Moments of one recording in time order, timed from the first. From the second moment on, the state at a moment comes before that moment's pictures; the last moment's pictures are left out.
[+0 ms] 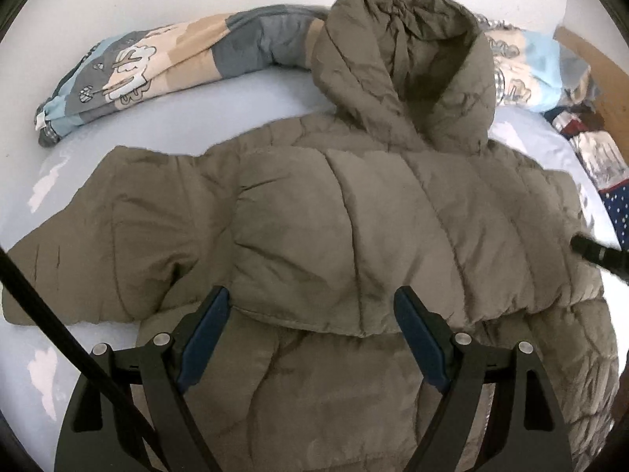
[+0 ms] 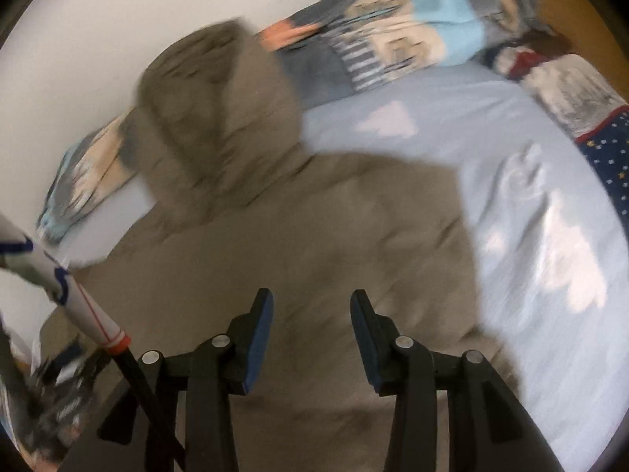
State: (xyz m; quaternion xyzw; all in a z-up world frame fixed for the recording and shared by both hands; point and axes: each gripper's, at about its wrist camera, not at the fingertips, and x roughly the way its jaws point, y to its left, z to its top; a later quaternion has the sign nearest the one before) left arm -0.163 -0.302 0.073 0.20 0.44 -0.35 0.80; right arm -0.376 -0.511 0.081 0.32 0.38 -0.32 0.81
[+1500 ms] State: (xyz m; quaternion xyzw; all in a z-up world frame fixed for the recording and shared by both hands) left arm -0.021 0.007 0.092 -0.03 0.50 -0.15 0.85; right arm -0.434 -0.386 0.095 0.24 0.41 -0.30 0.83
